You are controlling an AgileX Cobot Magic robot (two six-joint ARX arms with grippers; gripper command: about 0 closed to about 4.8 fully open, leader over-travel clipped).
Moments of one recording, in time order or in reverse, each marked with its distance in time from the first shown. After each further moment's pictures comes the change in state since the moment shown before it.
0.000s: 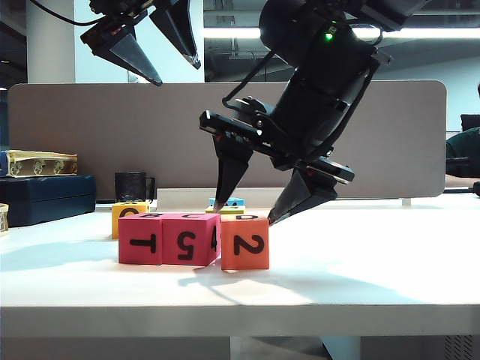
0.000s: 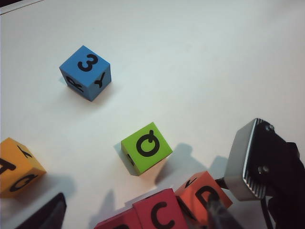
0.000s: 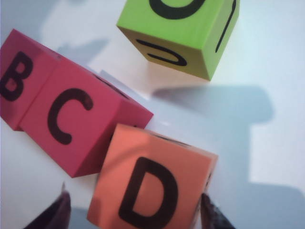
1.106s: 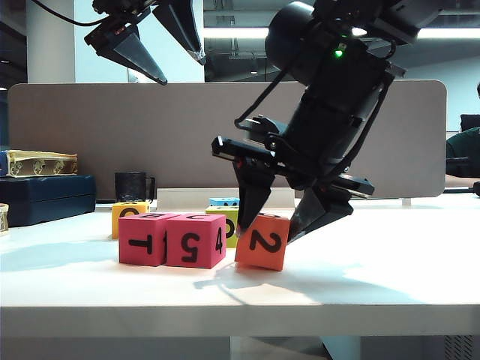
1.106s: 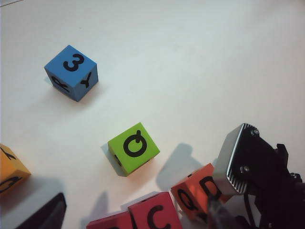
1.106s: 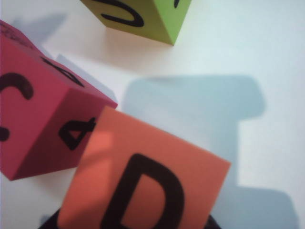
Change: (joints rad) left arm 0.000 0.000 0.000 0.000 0.041 -0.016; right arm 0.000 -0.004 -0.060 -0.003 0.058 0.006
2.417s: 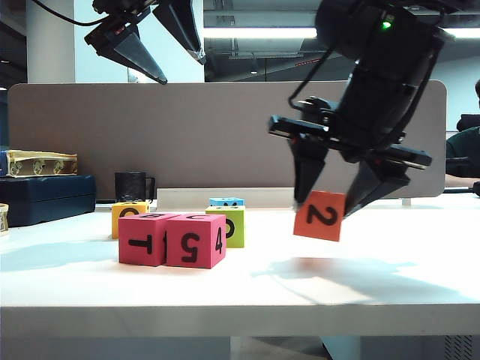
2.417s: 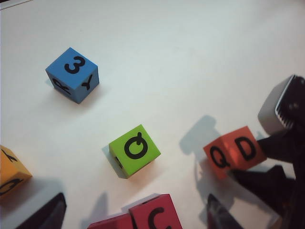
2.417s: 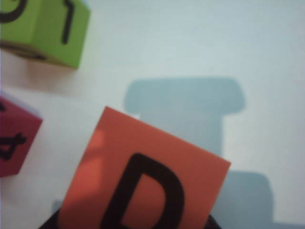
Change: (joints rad) left arm 0.000 0.000 0.000 0.007 0.001 0.000; right arm -0.125 -0.113 0.000 -0.139 0.046 0.003
